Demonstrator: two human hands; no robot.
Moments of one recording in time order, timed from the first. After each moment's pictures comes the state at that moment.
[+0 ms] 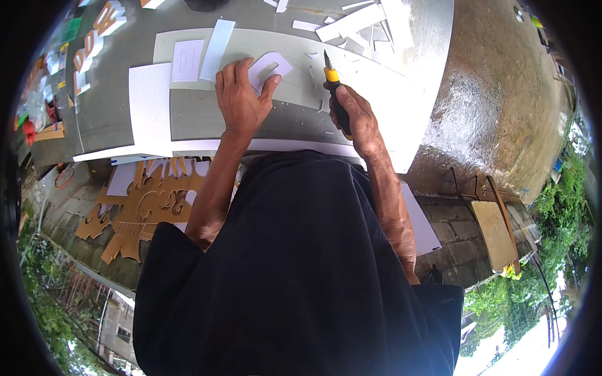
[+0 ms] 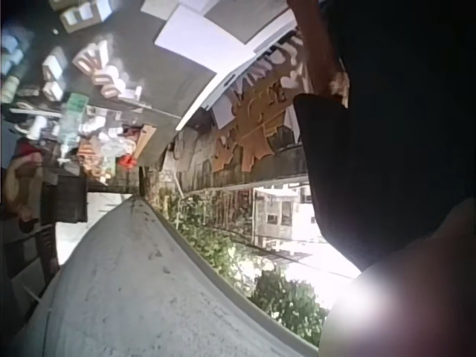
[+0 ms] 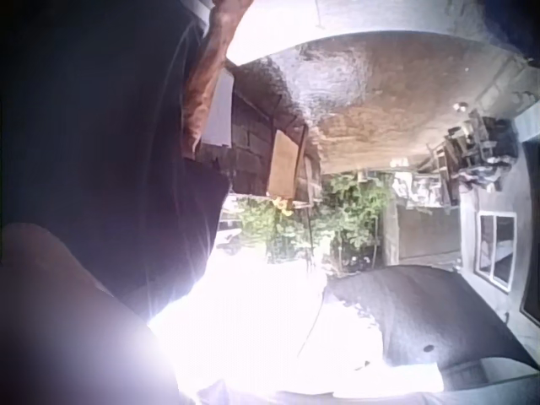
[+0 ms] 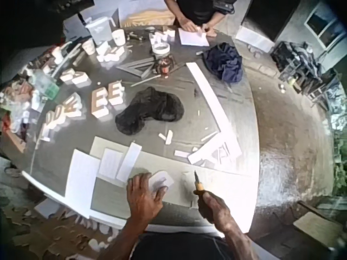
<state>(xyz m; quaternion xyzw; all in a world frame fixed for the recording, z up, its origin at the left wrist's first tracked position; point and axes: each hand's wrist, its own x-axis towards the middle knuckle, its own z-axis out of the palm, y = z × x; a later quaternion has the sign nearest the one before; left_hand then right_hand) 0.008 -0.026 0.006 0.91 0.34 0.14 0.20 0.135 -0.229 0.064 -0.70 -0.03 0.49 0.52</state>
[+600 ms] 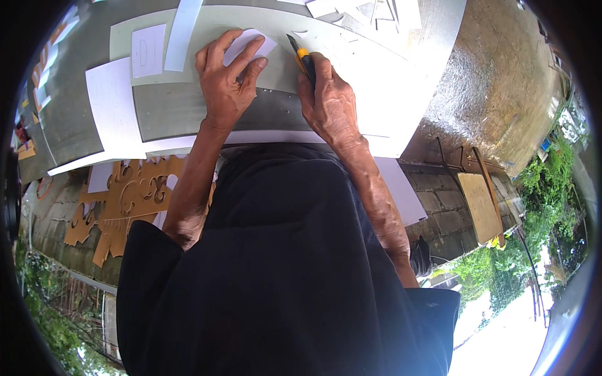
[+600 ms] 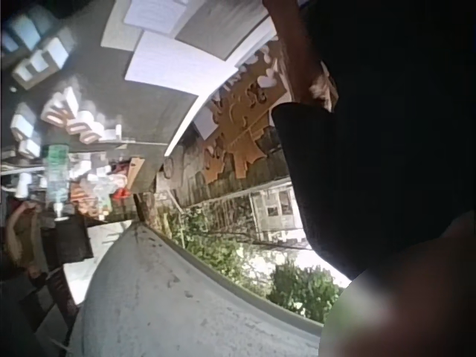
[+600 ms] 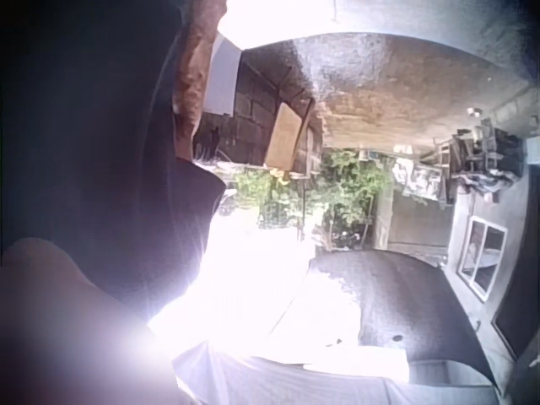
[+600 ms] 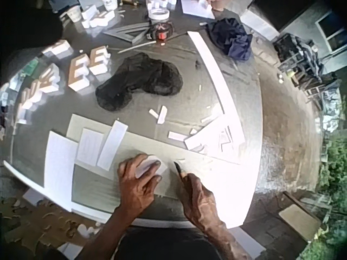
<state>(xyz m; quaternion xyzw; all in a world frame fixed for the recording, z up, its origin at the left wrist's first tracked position) 0.012 -0.021 -0.024 0.90 0.20 0.23 0.30 0.114 -0.189 0.045 -0.88 -0.25 0.28 0.29</state>
